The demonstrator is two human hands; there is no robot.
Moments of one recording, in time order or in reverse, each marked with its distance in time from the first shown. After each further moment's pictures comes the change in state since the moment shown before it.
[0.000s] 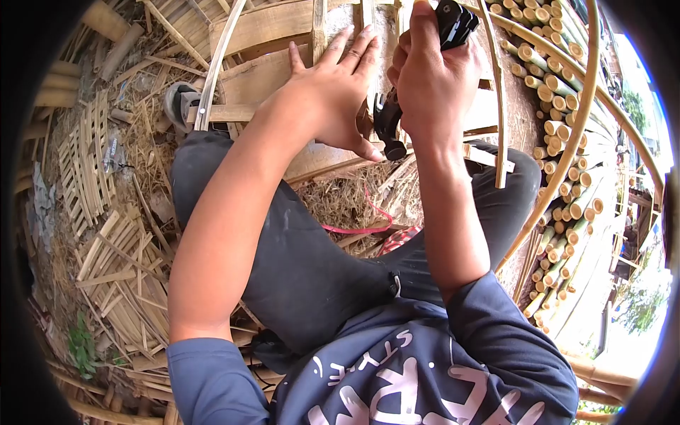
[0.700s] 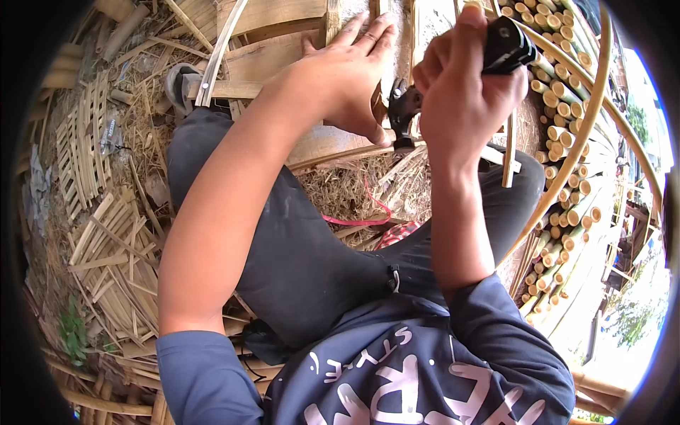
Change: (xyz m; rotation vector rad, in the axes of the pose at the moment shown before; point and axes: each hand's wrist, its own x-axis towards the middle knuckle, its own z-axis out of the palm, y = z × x) left_hand 0.001 -0.003 0.001 -0.096 0.033 0.012; right_hand -0.021 0.007 -0.002 0.323 0.055 -0.163
